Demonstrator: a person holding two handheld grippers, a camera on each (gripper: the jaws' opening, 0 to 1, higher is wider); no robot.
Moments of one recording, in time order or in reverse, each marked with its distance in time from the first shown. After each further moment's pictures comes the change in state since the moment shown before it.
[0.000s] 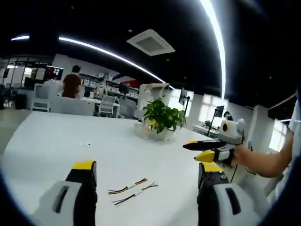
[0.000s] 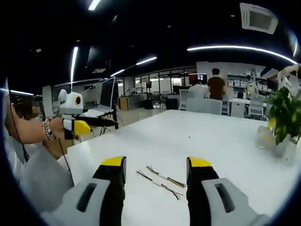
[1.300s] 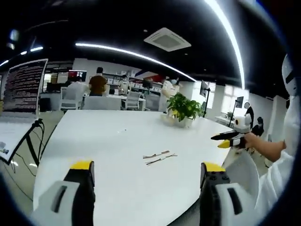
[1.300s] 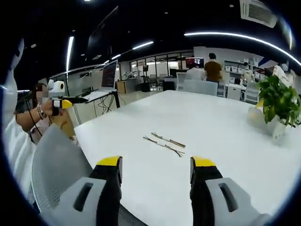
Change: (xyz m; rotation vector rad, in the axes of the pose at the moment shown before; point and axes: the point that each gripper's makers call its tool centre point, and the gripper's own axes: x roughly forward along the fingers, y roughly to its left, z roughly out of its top) left arm -0.157 0.030 -0.046 0.065 0.154 0.245; right arm -0.078 0.023 -0.075 -0.039 0.230 -0.022
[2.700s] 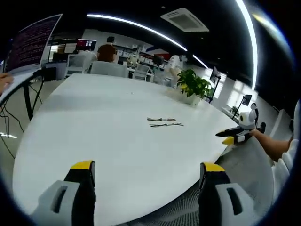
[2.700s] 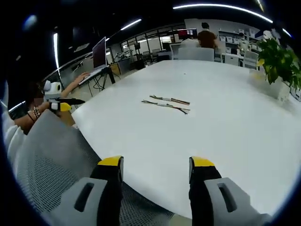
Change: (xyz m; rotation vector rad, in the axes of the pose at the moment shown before) left arm 0.014 0.000 -0.085 -0.178 0.162 0.008; right arm 0.015 0.003 -0.080 0.141 0.200 -0.002
